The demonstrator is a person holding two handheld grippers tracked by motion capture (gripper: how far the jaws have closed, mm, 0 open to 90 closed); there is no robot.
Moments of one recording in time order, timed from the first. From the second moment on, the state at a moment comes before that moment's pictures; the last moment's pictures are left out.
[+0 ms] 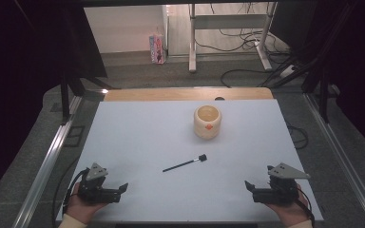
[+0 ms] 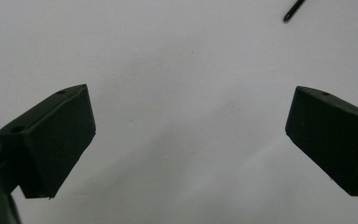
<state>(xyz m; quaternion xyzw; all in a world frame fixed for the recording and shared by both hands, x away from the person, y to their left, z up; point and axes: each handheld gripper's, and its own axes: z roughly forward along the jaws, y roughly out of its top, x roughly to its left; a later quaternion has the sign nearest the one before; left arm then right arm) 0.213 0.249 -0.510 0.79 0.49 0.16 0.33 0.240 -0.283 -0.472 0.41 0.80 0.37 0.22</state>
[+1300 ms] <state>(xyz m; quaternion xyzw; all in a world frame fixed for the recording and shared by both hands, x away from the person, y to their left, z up) 0.212 0.253 -0.504 0.78 0.50 0.16 0.34 0.242 -0.287 -0.474 0.42 0.80 0.37 0.22</state>
